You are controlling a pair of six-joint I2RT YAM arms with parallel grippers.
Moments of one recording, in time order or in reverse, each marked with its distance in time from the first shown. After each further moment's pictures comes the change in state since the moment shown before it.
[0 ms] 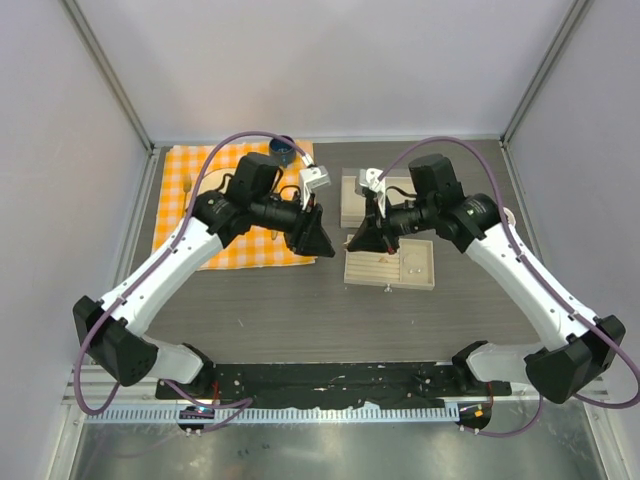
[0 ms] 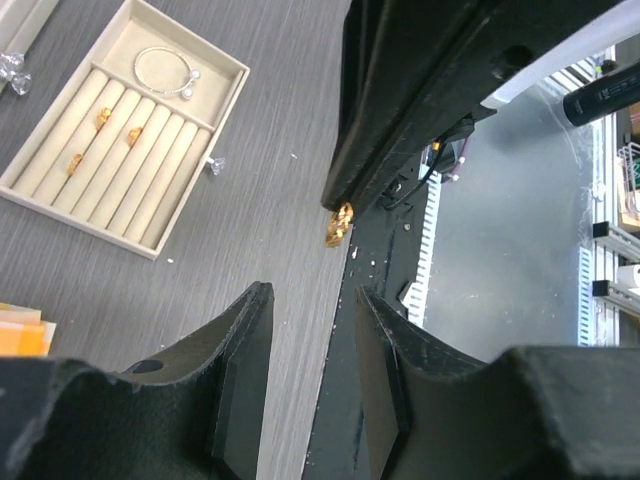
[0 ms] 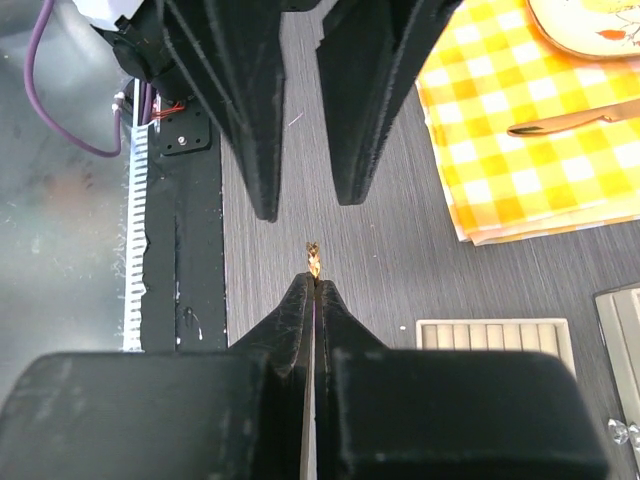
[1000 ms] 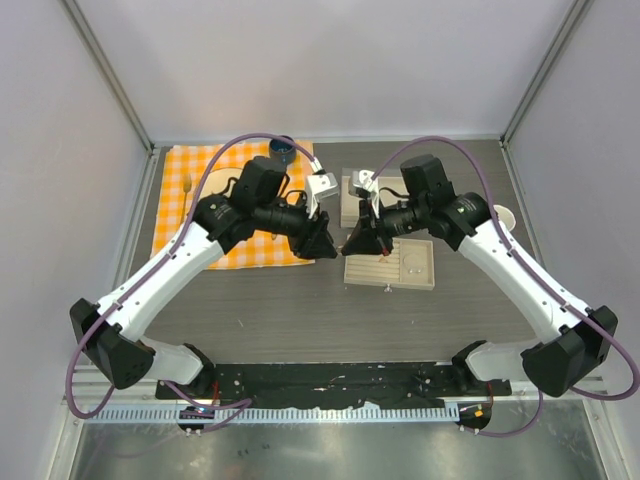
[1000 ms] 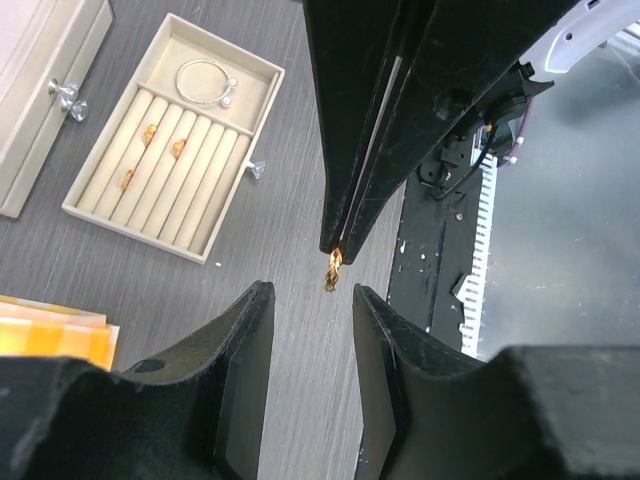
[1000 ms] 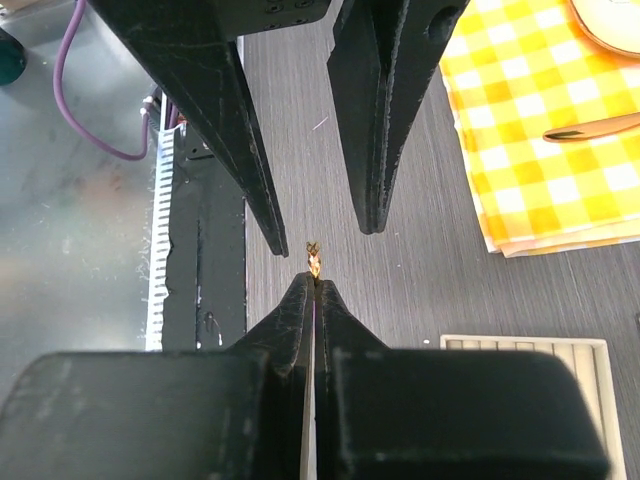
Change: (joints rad) left arm -0.079 -0.018 0.018 -0.024 -0.138 0.124; right arm 0.017 0.045 -0.008 0.031 -0.037 0.043
